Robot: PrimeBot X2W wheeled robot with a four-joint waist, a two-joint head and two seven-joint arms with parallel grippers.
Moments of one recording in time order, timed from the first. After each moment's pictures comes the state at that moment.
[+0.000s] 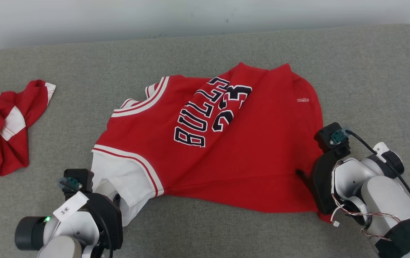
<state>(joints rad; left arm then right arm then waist) -0.25 0.15 -0.24 0.21 -0.14 0.12 0.64 -0.46 -0.30 0.36 0.32 0.34 0.09 0.70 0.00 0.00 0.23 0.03</state>
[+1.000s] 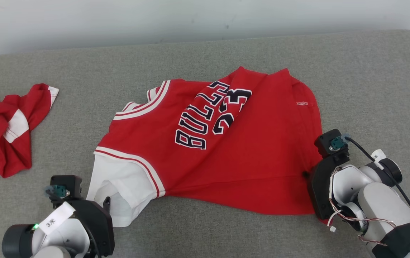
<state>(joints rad) -0.19 0.17 -0.20 0.11 -0.14 0.12 0.62 -0.44 -0.28 0.36 0.35 0.34 0.05 0.67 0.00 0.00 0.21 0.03</state>
